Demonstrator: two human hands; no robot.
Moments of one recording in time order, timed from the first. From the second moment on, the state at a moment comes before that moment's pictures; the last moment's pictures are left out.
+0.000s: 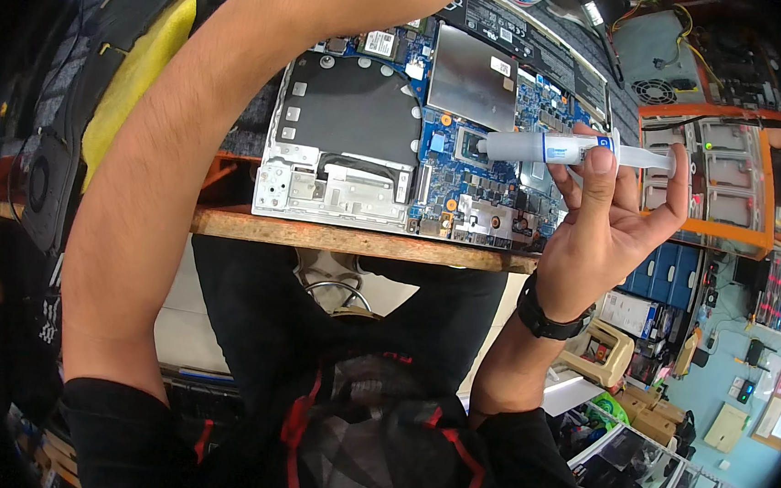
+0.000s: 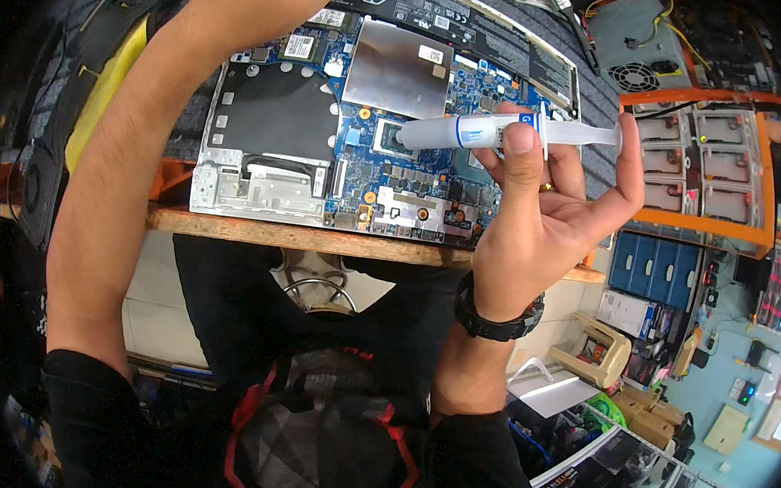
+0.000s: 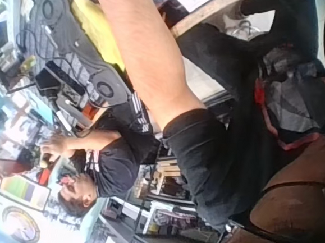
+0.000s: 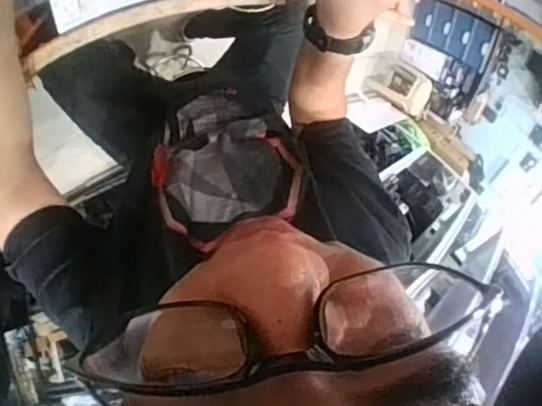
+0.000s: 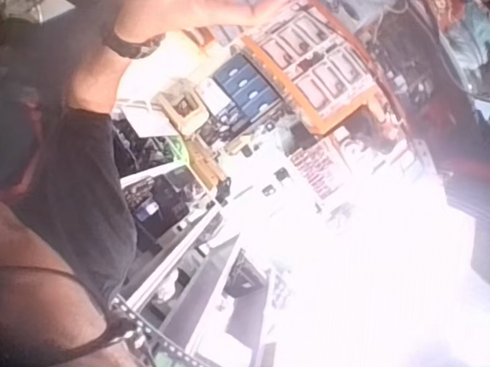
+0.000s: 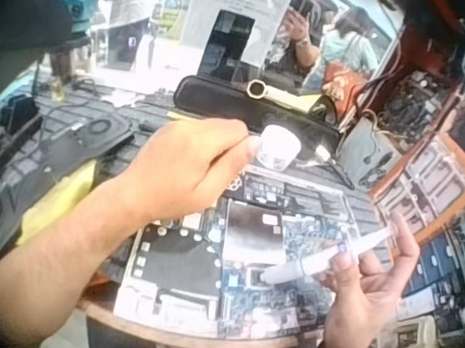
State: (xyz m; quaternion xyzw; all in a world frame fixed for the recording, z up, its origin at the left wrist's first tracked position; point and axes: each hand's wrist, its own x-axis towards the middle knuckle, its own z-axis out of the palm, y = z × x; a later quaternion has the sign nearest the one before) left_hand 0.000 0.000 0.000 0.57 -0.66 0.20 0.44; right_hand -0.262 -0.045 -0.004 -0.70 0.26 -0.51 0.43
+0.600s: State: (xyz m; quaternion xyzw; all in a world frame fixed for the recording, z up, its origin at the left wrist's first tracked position) left_hand -0.004 0.001 0.000 0.59 -0.65 0.17 0.43; right_hand -0.261 -0.045 -0.006 -0.70 0.26 -0.51 0.42
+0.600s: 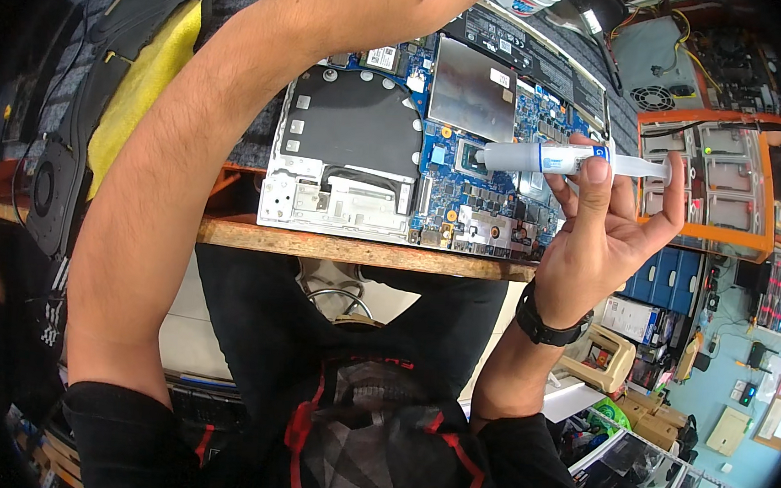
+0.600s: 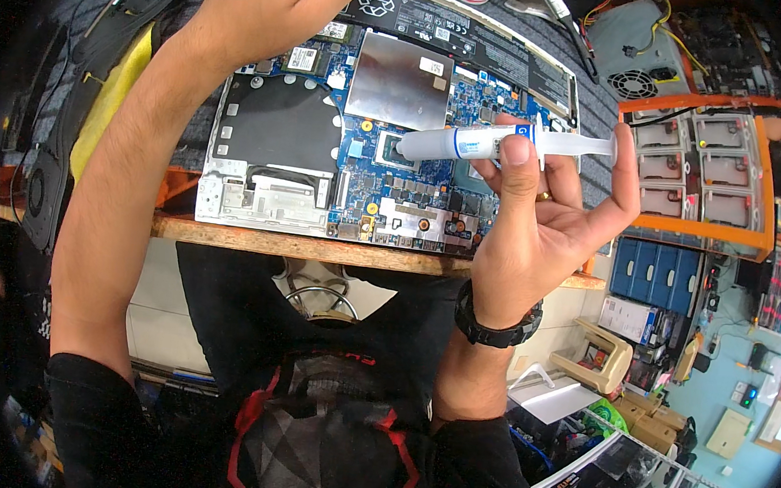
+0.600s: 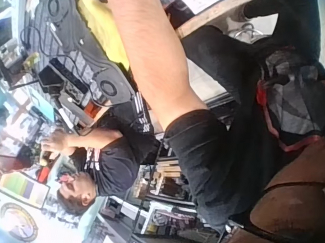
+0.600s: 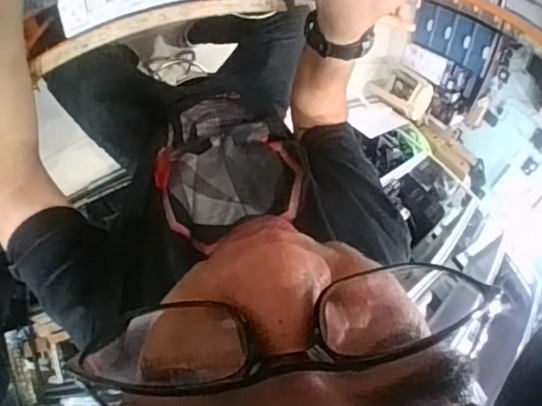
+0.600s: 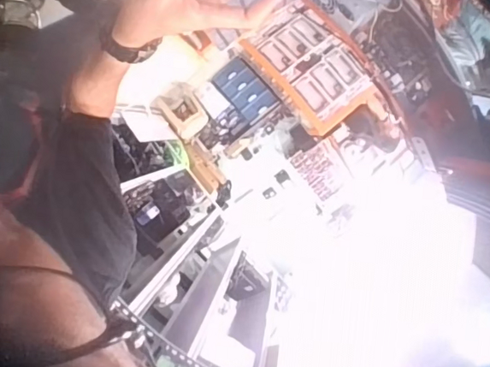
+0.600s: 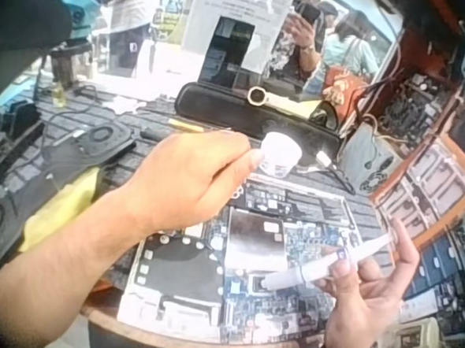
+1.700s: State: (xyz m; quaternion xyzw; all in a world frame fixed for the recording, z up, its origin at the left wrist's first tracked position) left_hand -0.012 0.007 -0.007 0.60 -0.63 0.15 0.47; right_hand -0.265 -0.054 0.022 -0.68 0.26 -0.50 0.47
